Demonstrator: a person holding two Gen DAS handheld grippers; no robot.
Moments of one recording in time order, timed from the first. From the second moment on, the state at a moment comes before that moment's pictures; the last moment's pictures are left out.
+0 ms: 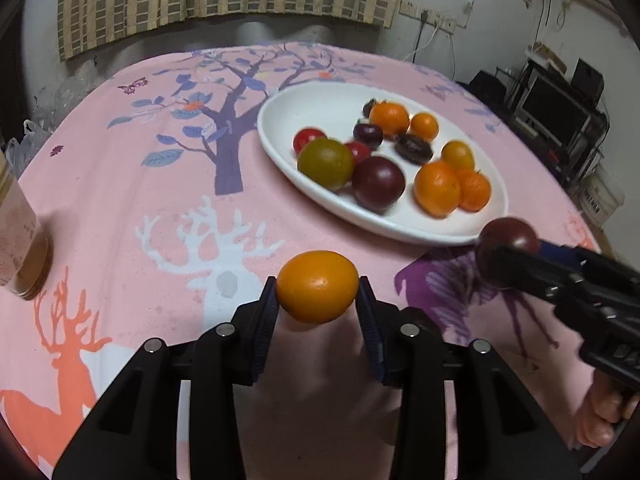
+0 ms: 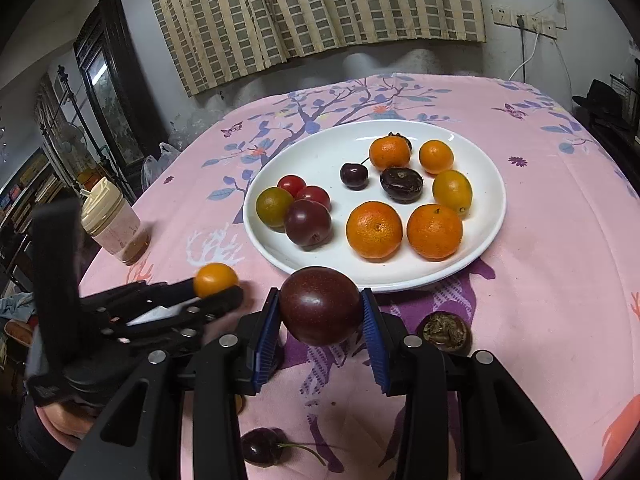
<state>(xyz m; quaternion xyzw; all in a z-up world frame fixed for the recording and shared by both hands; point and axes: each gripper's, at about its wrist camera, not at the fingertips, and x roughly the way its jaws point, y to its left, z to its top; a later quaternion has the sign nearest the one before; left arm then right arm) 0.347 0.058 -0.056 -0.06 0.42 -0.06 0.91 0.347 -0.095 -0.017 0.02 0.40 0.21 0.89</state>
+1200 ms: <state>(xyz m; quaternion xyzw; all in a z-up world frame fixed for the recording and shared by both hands) 0.368 0.057 -0.018 -0.04 0.38 -0.02 0.93 0.388 -0.140 -0.017 0.00 0.38 0.14 0.92</state>
